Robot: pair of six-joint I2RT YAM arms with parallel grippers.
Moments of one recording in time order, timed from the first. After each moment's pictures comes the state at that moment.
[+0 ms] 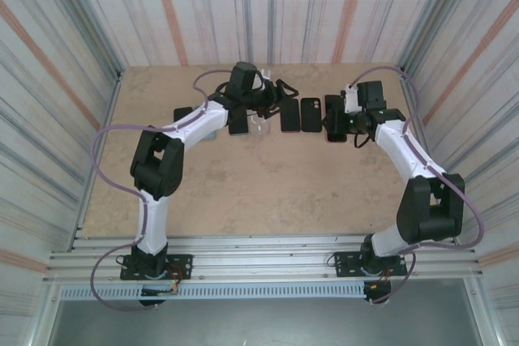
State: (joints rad) left arm -0.56 2.07 1.70 -0.12 0.58 -1.01; right arm 0.13 1.48 1.15 -0.56 -0.26 0.12
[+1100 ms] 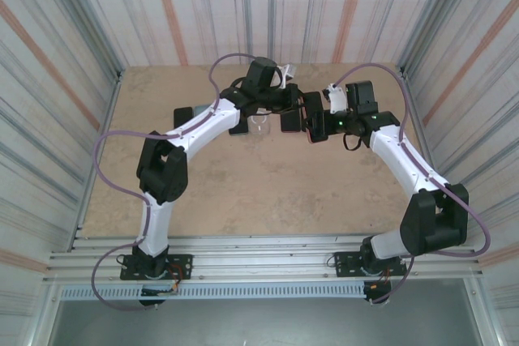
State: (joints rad) left arm -0.66 2.07 1.86 -0.27 0.55 -0.74; right arm 0.23 1.42 1.15 -0.52 -0.40 0.10
